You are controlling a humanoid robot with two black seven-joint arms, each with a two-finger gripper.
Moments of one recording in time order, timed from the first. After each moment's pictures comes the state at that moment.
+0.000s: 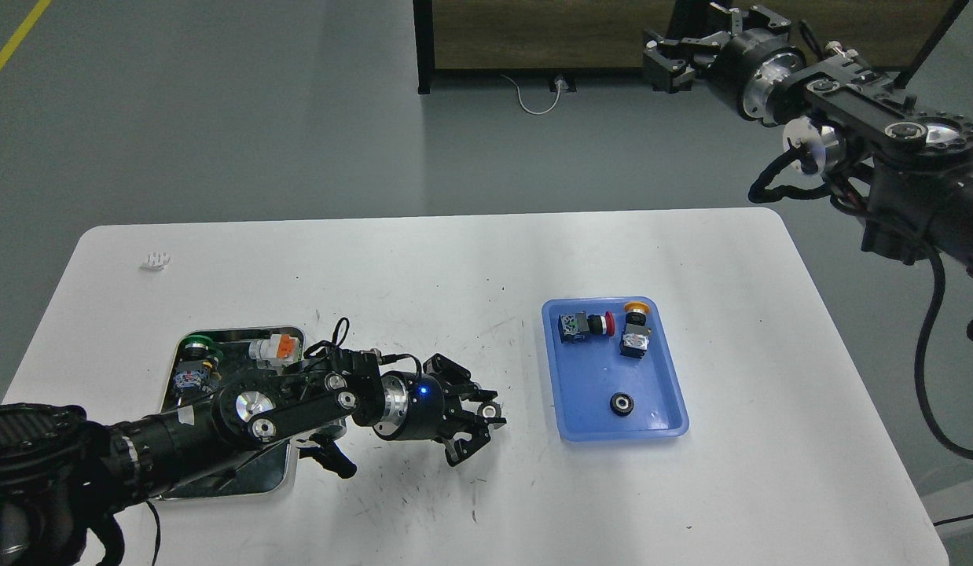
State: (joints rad) left arm -0.84 0.00 0.01 -0.78 0.72 -0.30 0.02; right arm 1.29 -0.42 -0.01 0.59 -0.08 0.06 0.16
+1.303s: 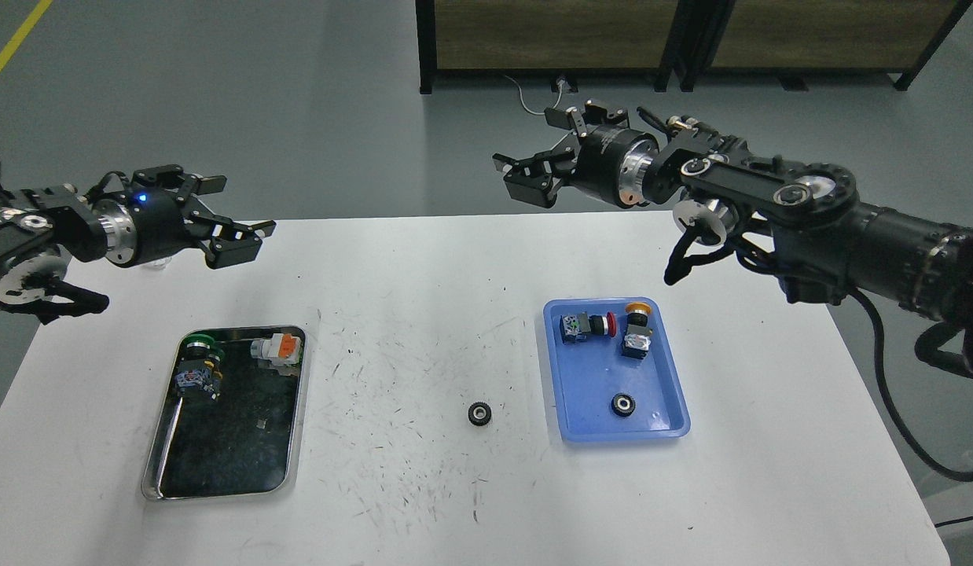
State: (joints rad) left arm -1.00 0.66 -0.21 -0.83 0.45 -0.37 0.01; right arm 1.29 -0.29 -0.21 0.90 -0.11 0.12 0.17
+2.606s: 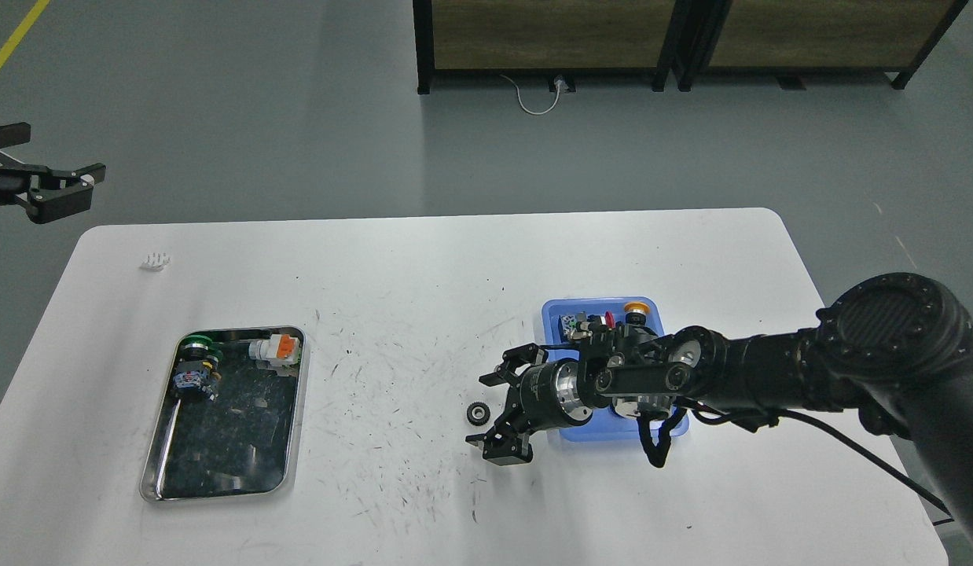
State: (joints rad) left arm -1.00 0.88 -0.26 -0.82 0.39 -0.38 -0.01; right arm 1.12 -0.07 -0.64 0.95 -0.23 0.15 0.18
